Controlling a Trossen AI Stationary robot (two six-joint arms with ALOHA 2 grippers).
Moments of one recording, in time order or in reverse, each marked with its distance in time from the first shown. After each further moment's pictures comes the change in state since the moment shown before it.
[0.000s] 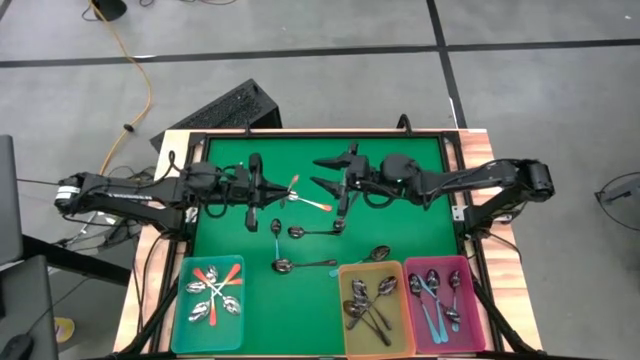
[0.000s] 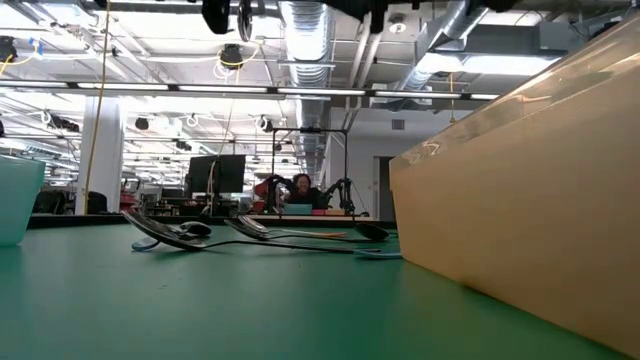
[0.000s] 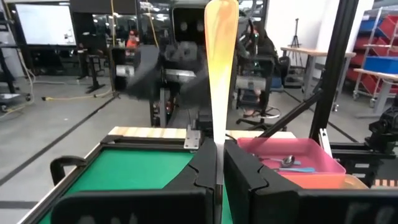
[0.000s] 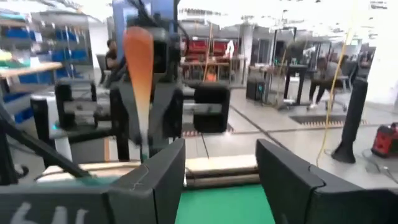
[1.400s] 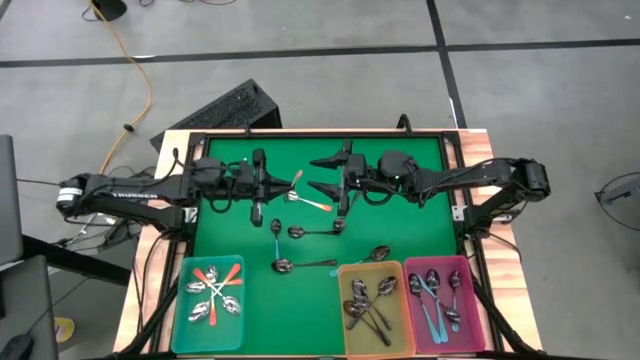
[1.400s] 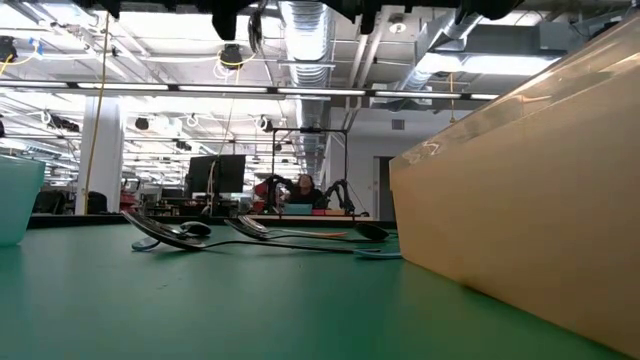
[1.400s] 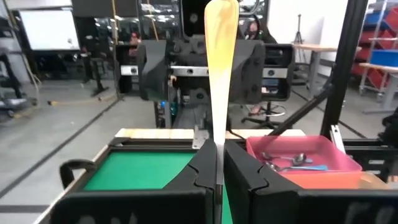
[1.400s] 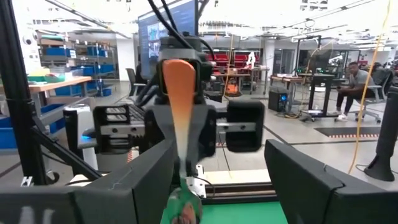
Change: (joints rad) left arm 0.071 0.047 0.001 0.045 0.062 0.038; right arm -0.038 0.033 0.003 0.072 -0.132 0.034
